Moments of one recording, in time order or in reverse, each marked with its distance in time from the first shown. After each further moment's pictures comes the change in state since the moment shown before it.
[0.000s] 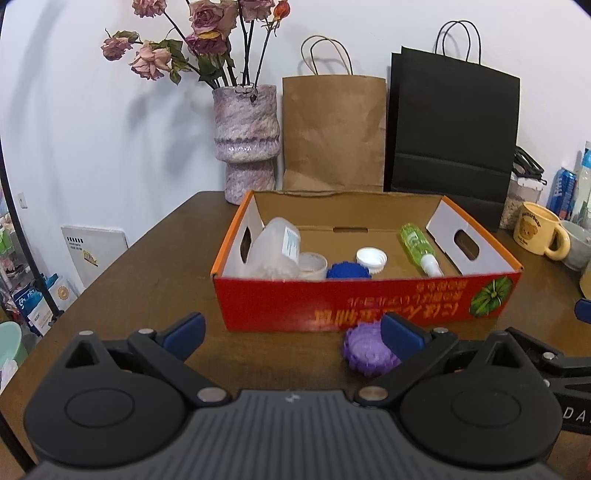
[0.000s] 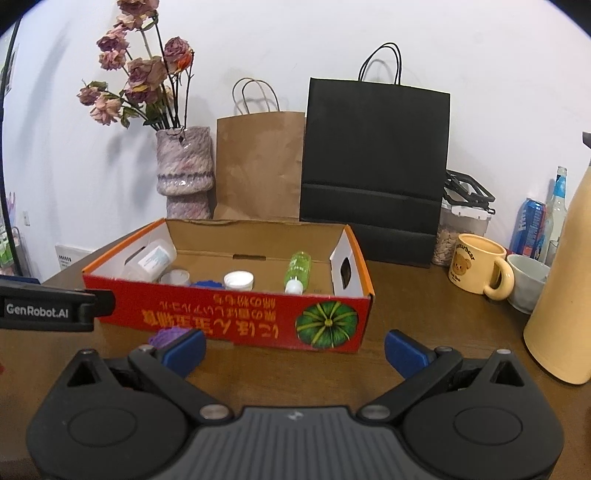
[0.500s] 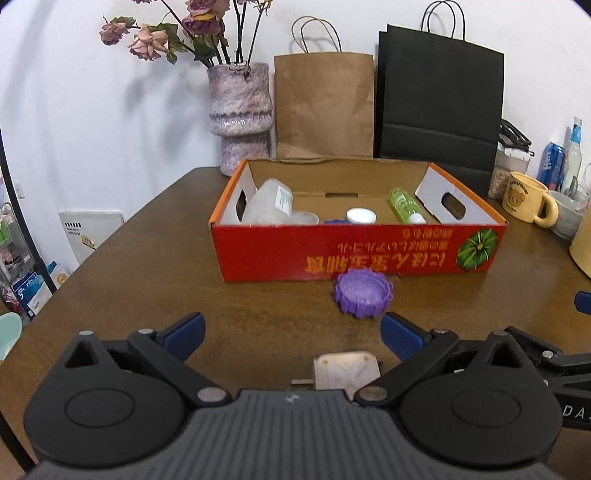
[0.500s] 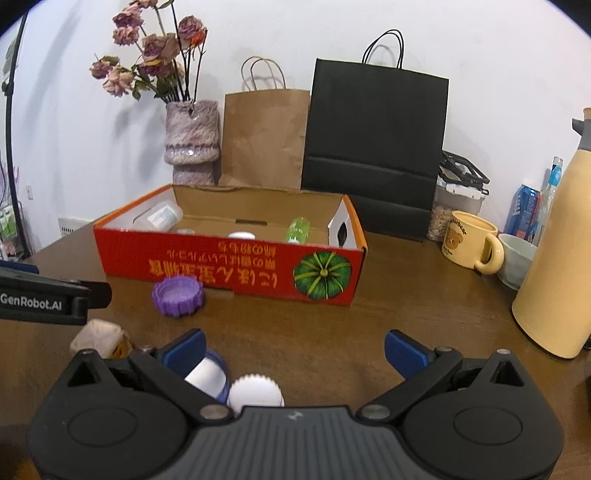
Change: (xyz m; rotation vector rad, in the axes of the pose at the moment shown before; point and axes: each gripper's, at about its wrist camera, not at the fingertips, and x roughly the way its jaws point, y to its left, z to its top) left arm -0.017 -0.003 -0.033 0.020 0.056 -0.016; right arm -0.023 -0.002 -0.032 -0.043 0.063 -0.004
